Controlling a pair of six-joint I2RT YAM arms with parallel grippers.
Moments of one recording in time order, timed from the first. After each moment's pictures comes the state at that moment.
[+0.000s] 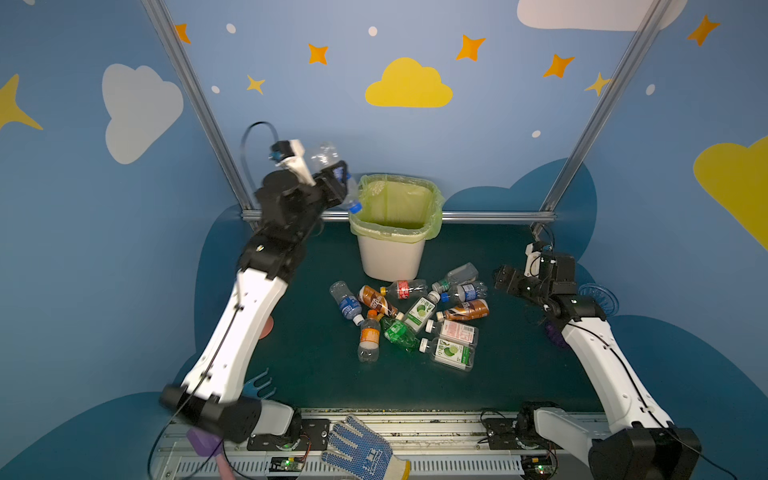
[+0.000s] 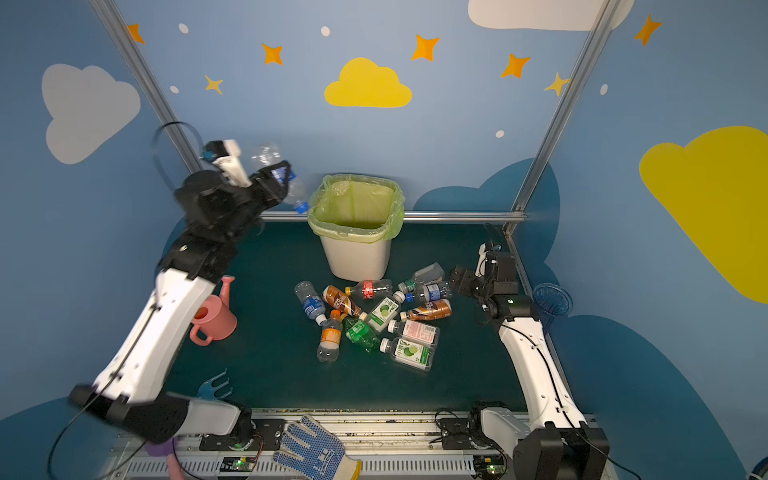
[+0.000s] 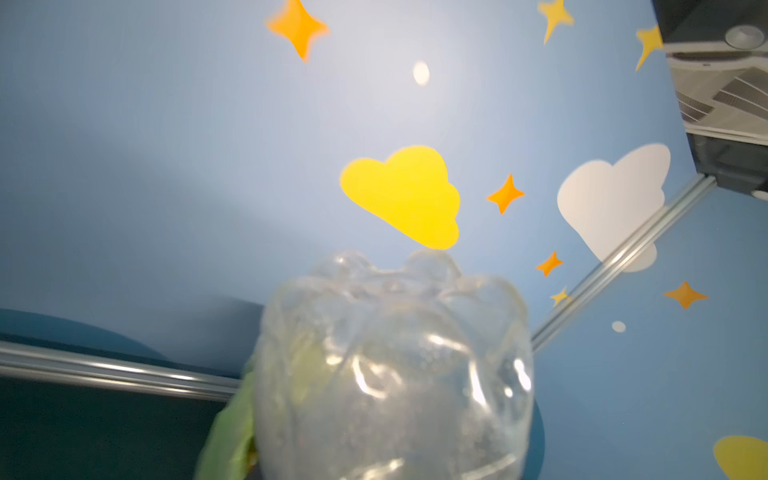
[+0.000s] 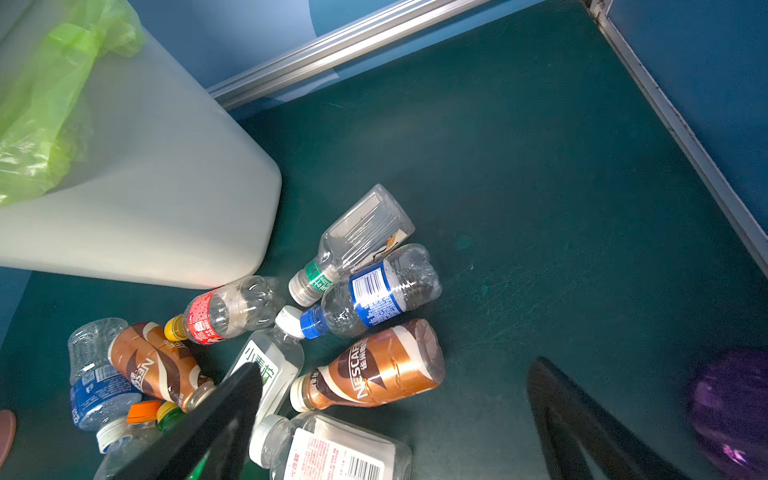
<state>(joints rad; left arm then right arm) -0.36 1.59 1.88 -0.33 0.01 -0.57 0.08 1.10 0.99 -0.56 -0.11 0.32</state>
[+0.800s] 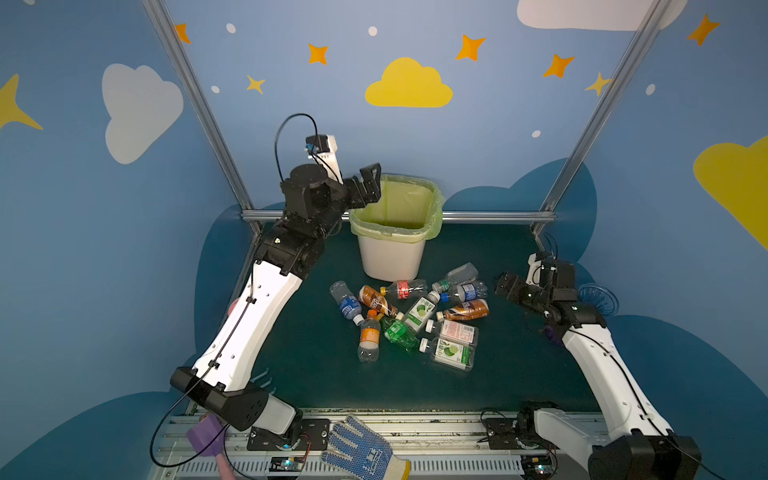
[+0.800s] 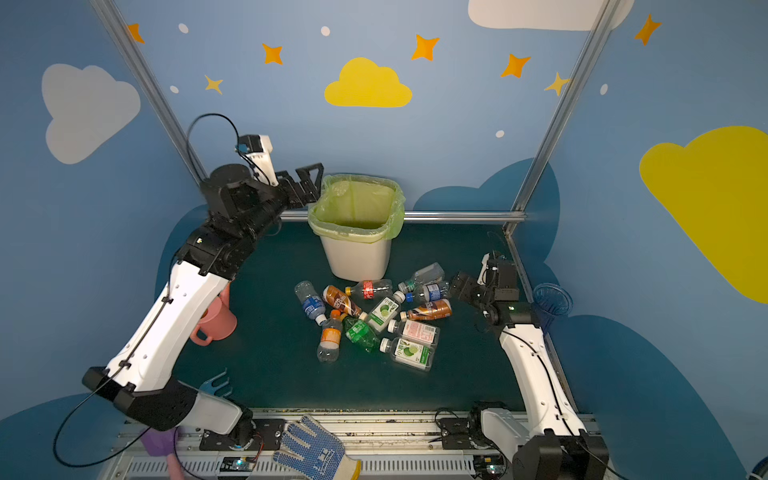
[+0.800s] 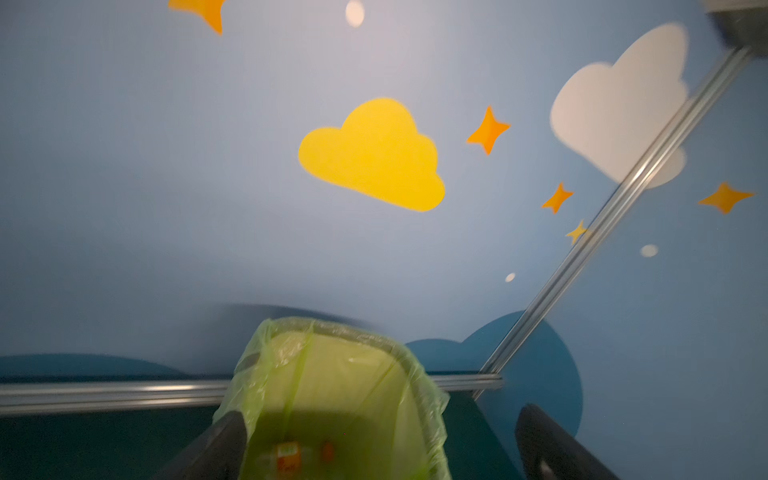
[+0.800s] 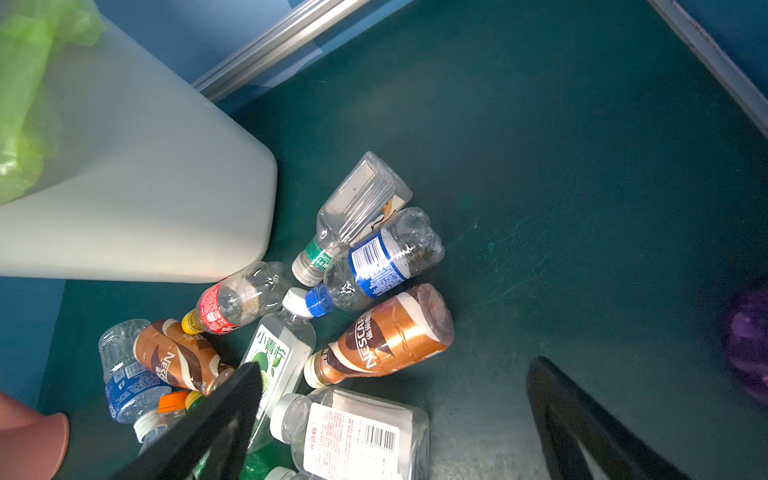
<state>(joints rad) -0.43 1.46 1.76 -0.38 -0.13 -0.38 0.05 1.07 0.92 -0.59 -0.15 0.46</state>
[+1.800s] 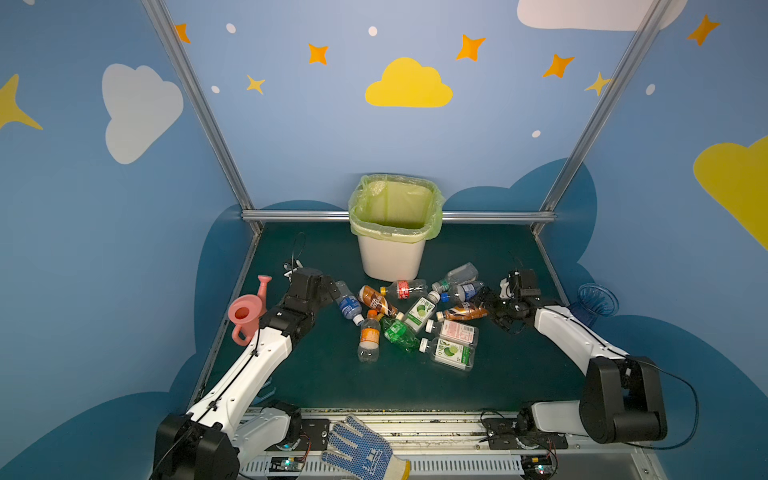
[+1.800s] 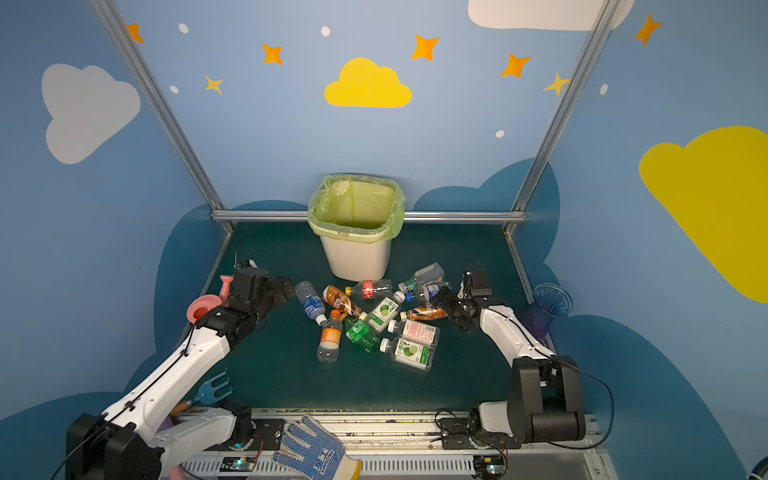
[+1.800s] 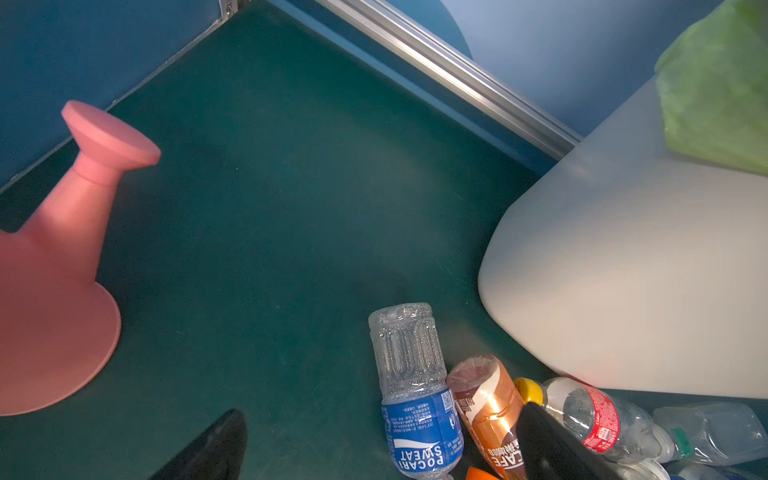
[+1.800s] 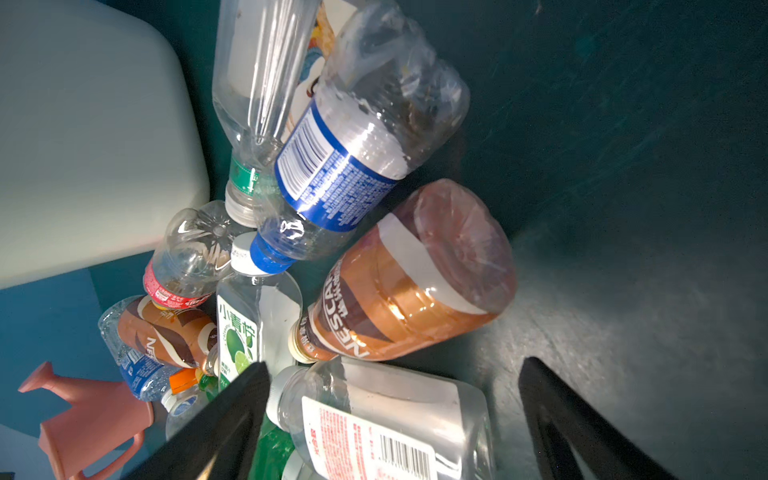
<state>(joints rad) -0.28 1.09 0.81 -0.40 -0.30 -0.68 0.12 1.37 0.79 -0.45 -0.30 0.71</state>
